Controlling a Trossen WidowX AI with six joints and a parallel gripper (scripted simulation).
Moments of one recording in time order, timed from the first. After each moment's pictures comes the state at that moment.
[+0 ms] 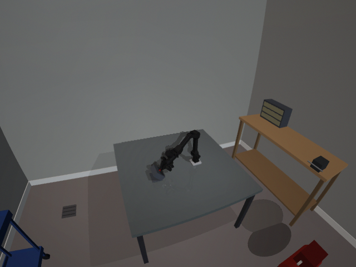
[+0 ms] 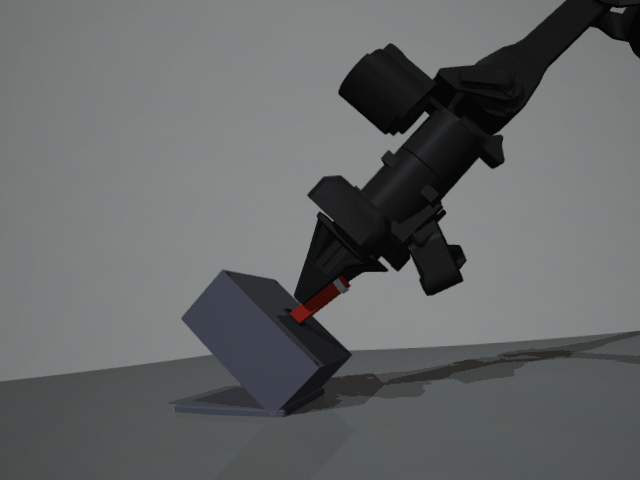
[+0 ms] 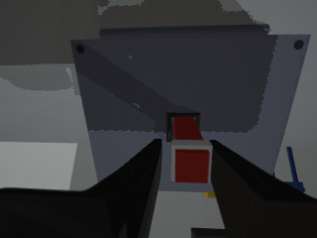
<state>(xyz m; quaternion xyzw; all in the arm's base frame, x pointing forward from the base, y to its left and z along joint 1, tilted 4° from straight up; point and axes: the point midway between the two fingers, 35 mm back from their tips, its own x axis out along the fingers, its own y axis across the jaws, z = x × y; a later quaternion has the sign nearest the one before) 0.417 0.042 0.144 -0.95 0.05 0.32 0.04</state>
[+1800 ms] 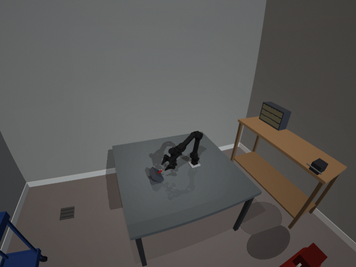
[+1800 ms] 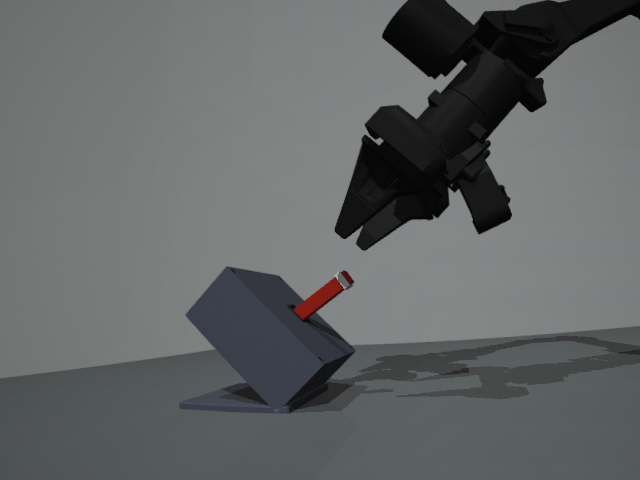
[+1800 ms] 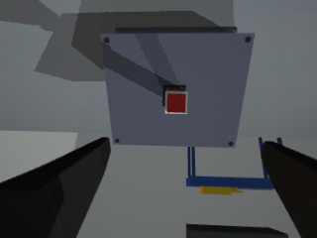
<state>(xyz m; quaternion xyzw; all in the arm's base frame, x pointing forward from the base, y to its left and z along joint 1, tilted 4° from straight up) 0.371 0.050 0.184 -0.94 0.04 0.33 0.03</state>
